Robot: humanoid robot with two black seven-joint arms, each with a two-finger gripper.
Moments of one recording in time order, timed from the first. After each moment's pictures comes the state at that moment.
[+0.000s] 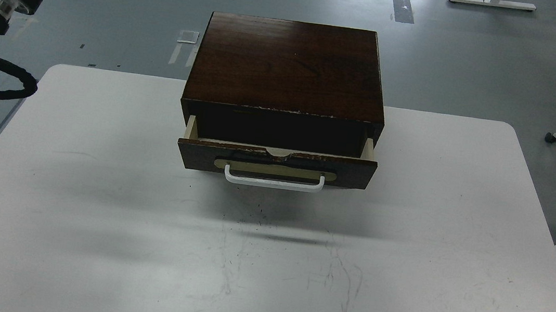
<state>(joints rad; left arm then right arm) -0.95 0.57 -0.69 -0.72 -0.06 -0.49 -0.40 1.39 -0.93 0.21 1.02 -0.20 0.35 0.20</state>
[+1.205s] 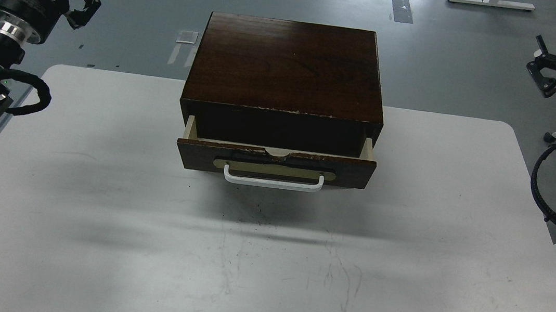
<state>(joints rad) -0.90 0.49 -0.74 -0.55 -0.17 -0.49 -0.32 0.94 -0.69 0.34 0.75 0.77 0.49 0.28</state>
